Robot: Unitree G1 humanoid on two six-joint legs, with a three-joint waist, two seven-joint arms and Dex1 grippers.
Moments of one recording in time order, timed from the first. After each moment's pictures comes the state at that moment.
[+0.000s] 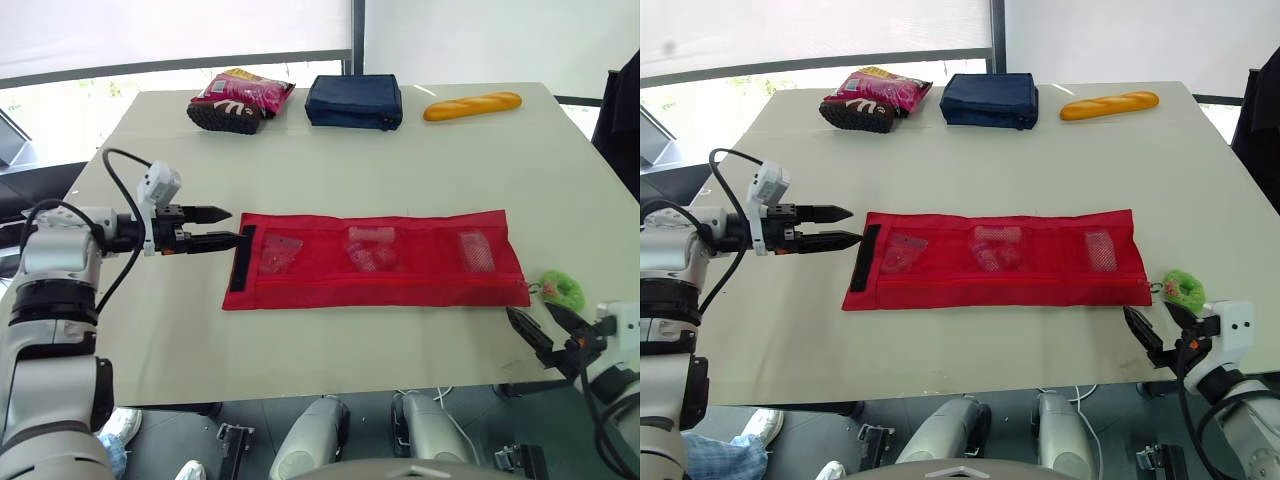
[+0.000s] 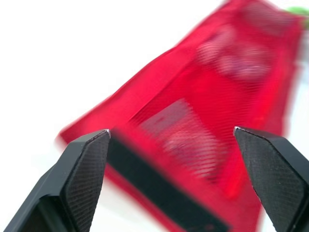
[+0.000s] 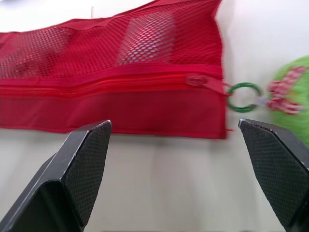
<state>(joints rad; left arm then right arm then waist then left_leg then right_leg) -0.67 0.94 0.05 0.48 -0.40 0.43 -1.50 0.40 -0.39 -0.44 -0.57 0.68 0.61 0.46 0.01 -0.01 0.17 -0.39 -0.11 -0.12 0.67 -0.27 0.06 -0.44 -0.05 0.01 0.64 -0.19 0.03</state>
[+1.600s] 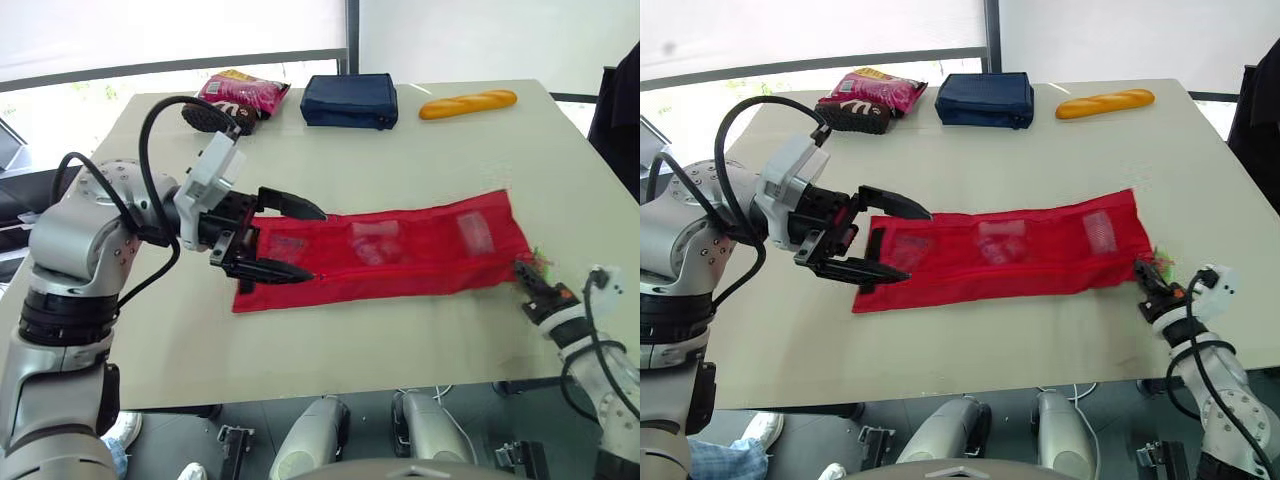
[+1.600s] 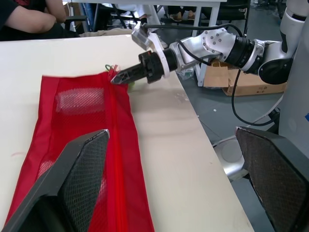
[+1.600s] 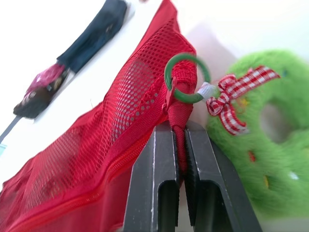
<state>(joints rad) -0.66 0.91 0.02 -0.18 -0.69 0.64 -1.52 0.10 -0.25 -0.52 -0.38 1.02 0.69 0.14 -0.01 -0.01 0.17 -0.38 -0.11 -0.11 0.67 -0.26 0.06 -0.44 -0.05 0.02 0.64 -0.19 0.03</state>
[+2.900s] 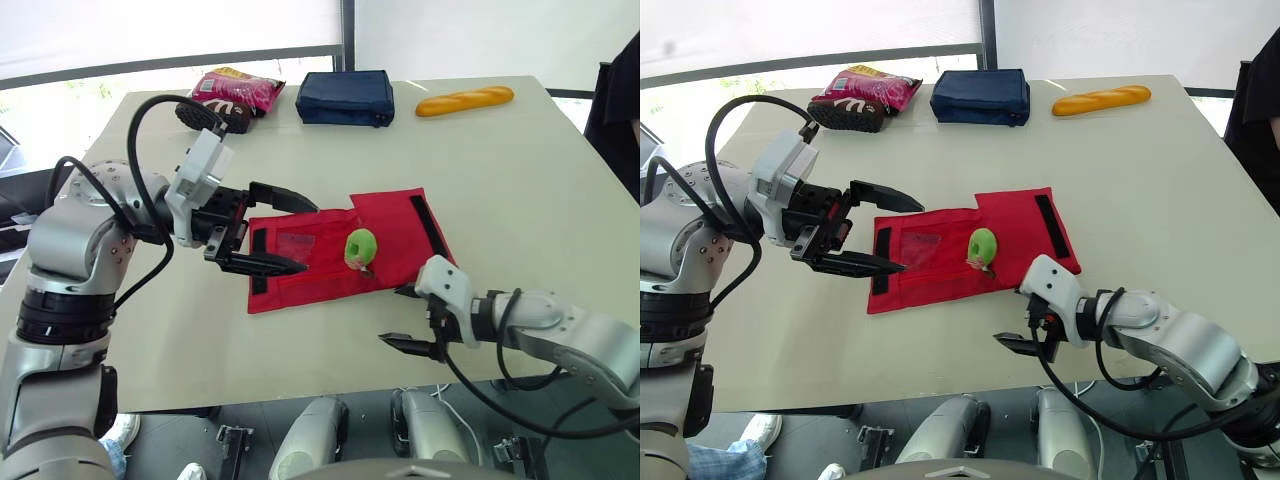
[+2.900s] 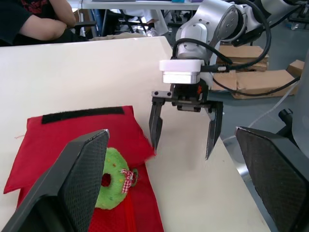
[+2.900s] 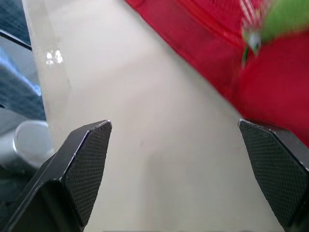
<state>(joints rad) -0.65 0.92 0.03 -0.13 -0.69 0.56 -1.52 -0.30 -0.83 0.31 -0.66 0.69 0.88 0.54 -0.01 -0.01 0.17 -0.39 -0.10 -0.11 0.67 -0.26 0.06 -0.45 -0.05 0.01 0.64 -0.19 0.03</state>
